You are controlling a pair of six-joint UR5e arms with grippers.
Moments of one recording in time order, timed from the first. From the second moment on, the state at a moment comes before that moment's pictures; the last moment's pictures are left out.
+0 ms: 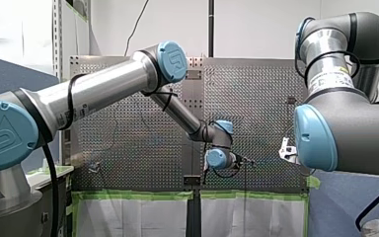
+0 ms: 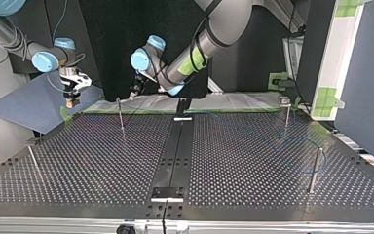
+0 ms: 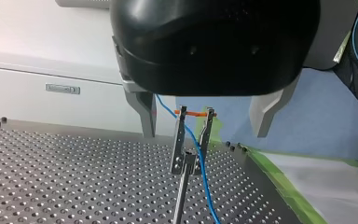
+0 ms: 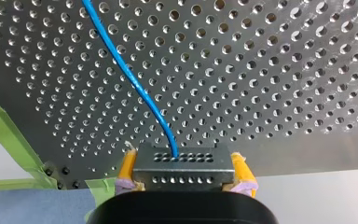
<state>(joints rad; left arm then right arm) -0.80 -2.67 -1.09 -2.73 -1.81 -1.57 1.54 -0.71 1.63 -0.74 1.33 1.76</state>
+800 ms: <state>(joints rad) -0.80 -2.67 -1.09 -2.74 -1.87 -1.56 1.54 -0.71 1.63 -0.74 1.32 1.76</state>
